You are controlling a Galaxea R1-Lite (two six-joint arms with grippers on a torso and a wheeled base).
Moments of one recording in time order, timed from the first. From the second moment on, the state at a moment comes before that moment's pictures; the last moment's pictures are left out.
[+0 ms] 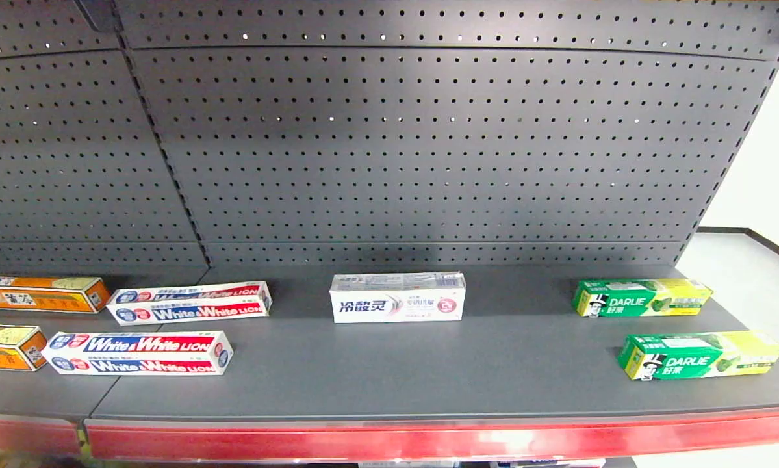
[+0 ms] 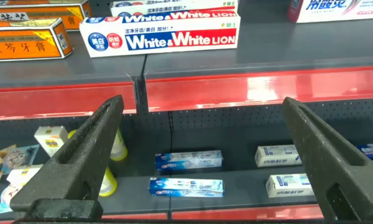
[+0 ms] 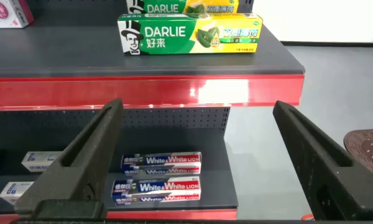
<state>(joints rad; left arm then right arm) 0.00 0.00 0.00 0.00 -0.03 0.01 0.00 0.00 0.00 0.00 -0.03 0.00</state>
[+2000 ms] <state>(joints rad) 0.00 0.00 0.00 0.00 -0.03 0.01 0.00 0.00 0.00 0.00 -0.03 0.00</state>
